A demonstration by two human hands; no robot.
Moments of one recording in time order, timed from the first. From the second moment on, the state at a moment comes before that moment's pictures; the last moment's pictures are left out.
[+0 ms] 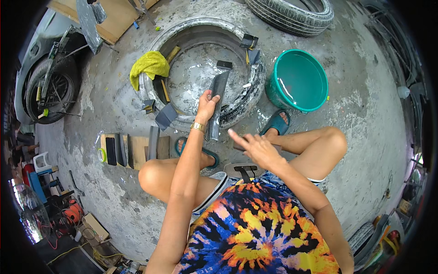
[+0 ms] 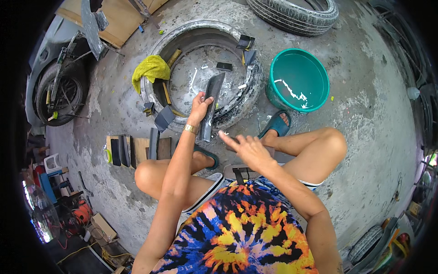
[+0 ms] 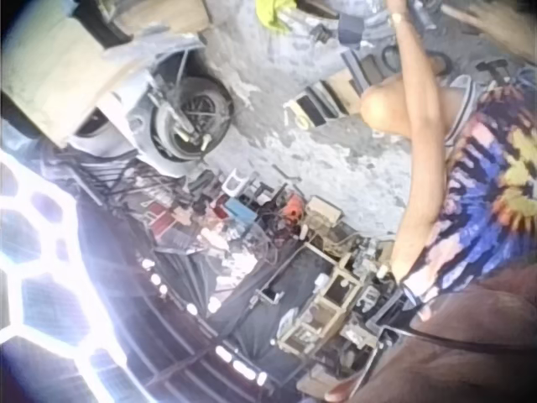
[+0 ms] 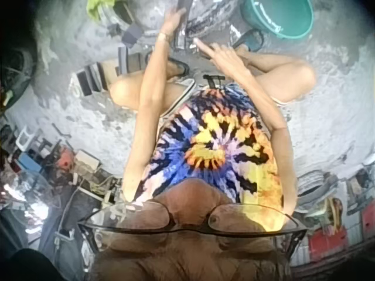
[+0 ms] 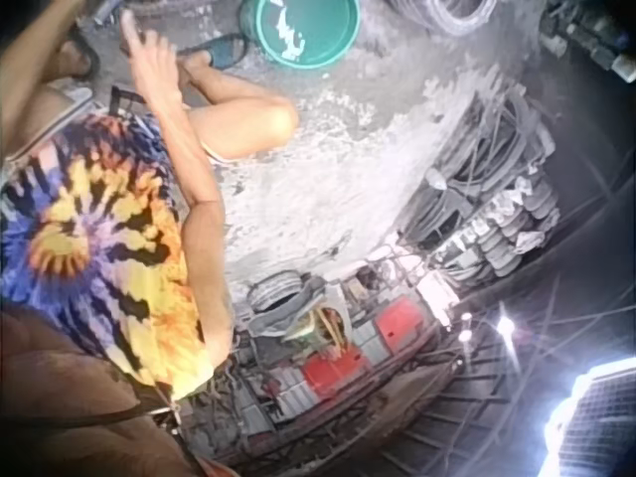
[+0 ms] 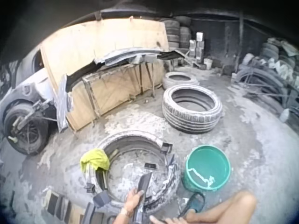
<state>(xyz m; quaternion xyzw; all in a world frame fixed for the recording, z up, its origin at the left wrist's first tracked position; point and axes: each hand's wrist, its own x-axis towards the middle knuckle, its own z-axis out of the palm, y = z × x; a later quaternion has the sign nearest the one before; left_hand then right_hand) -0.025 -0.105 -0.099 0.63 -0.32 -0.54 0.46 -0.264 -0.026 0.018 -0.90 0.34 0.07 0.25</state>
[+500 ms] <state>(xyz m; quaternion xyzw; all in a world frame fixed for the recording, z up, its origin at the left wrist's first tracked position) -0.036 -0.068 -0.013 0.55 -0.34 -0.56 0.52 -0.270 -0.093 0.019 -0.85 0.43 -0.12 0.29</state>
